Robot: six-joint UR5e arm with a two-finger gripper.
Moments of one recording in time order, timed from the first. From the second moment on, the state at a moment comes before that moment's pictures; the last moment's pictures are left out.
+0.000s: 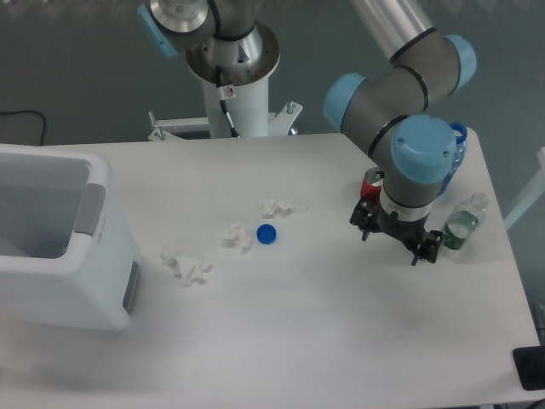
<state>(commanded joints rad) 2.65 -2.02 -1.49 -1.13 1.60 1.20</state>
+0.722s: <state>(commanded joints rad) 2.61 -1.96 -1.59 -1.12 1.59 1.08</state>
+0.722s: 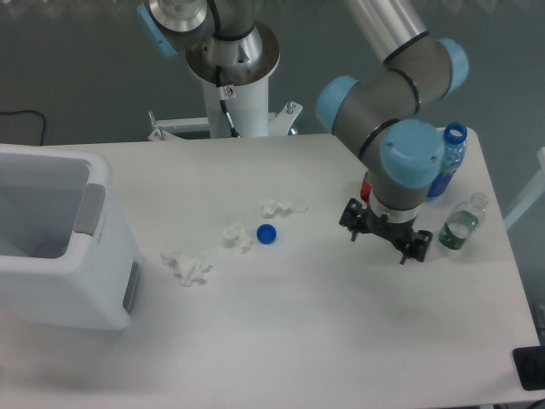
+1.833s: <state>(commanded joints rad) 2.34 -1.57 -1.65 -1.13 1.23 0.56</state>
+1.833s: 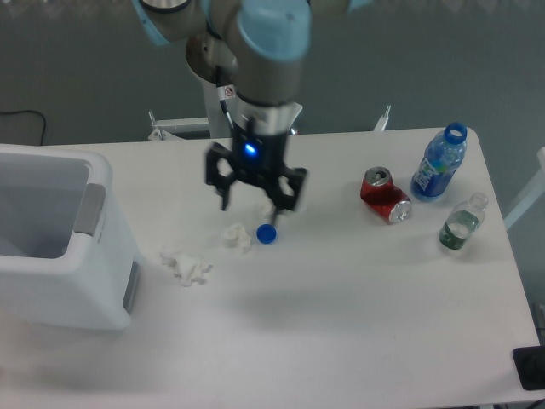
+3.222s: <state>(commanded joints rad) 2.11 -1.39 -1.57 -1.12 1.10 0.03</state>
